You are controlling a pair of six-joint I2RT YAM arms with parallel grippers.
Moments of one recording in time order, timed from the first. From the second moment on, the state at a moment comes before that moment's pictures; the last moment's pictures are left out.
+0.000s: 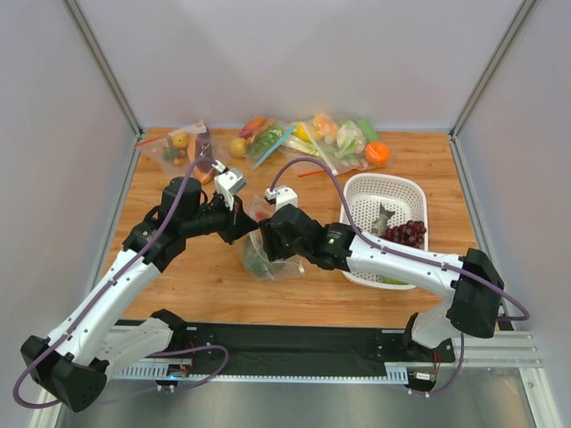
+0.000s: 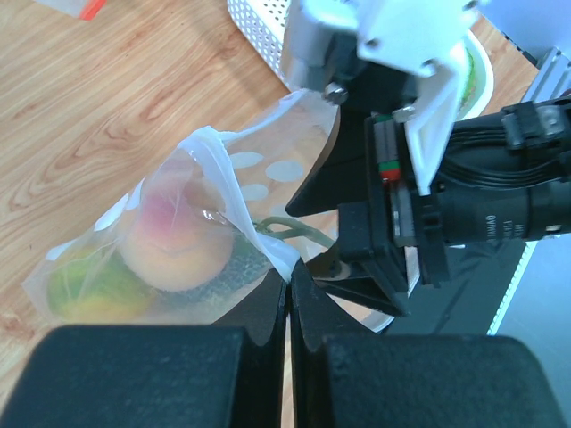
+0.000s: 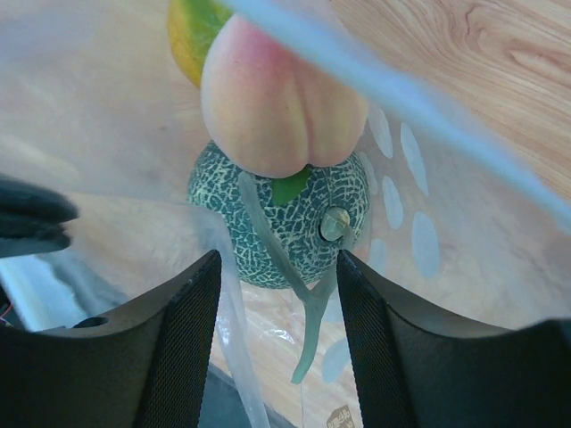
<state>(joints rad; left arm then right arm) -0.50 0.96 0.98 -0.49 0.50 -0.07 1.09 1.50 1.21 -0.42 0.28 0.52</state>
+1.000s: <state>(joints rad) -0.50 0.98 0.98 -0.49 0.49 -0.07 1.08 1.52 1.23 -0.43 0.26 0.51</state>
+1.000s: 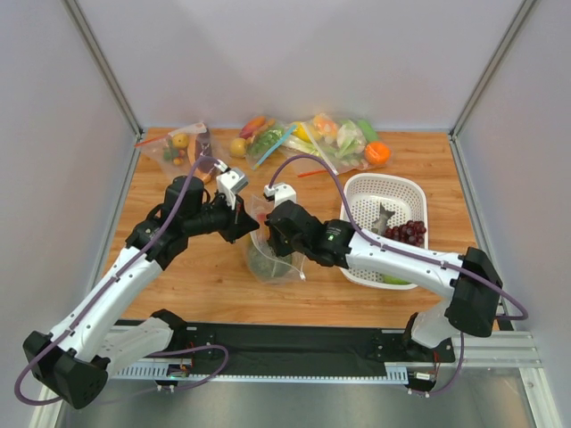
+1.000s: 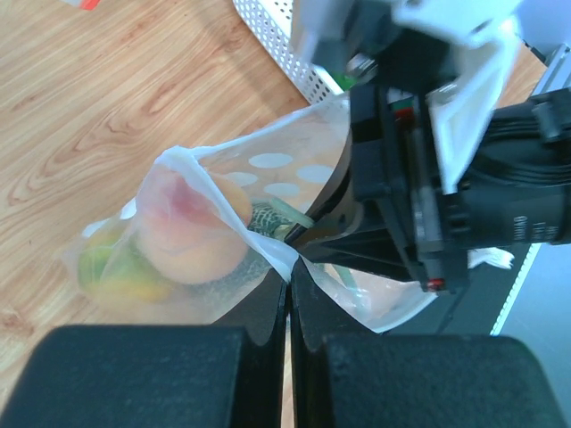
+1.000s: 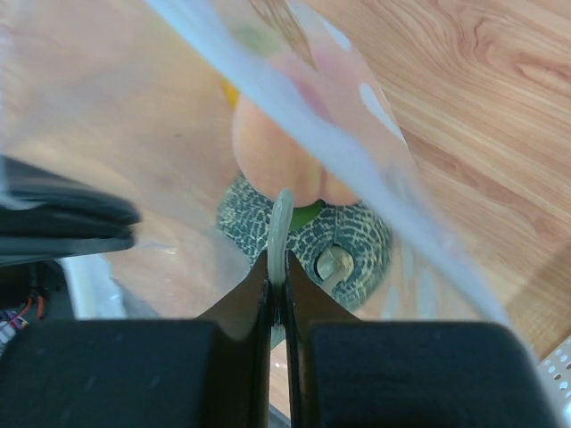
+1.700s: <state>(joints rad) -0.50 1.00 0.98 -0.49 0.48 -0.07 1.08 1.46 1.32 -0.43 0.25 0.48</state>
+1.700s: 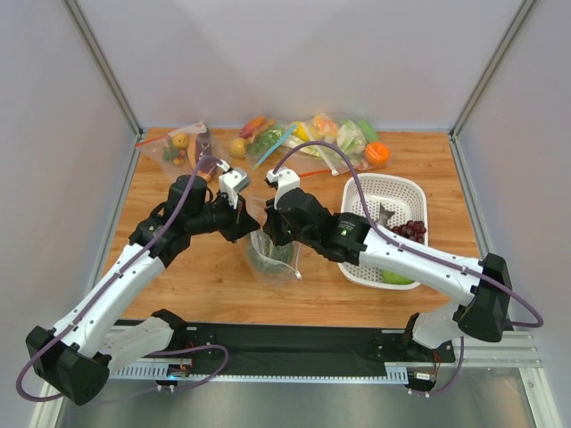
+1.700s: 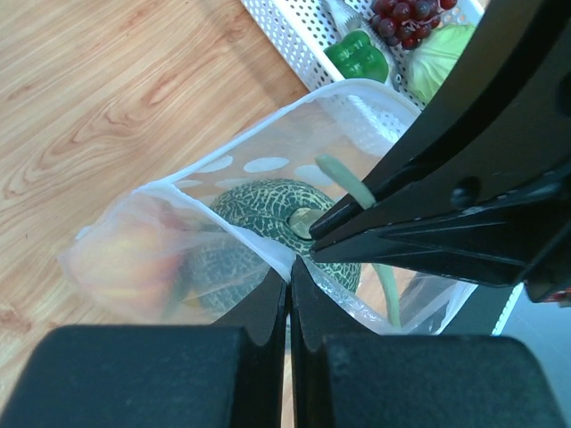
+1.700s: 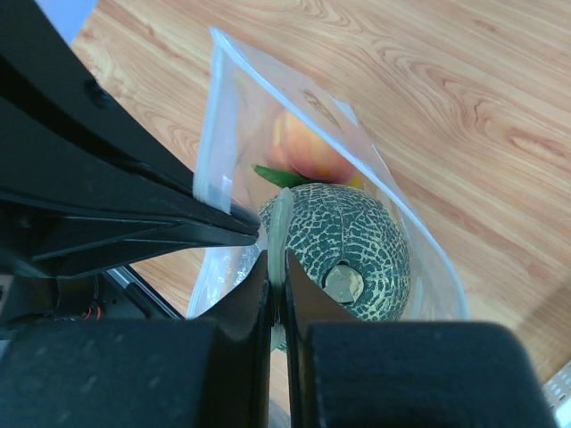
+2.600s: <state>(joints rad) -0.50 1.03 0.98 -0.50 0.49 -0.07 1.04 1.33 1.34 -0.41 0.33 0.47</state>
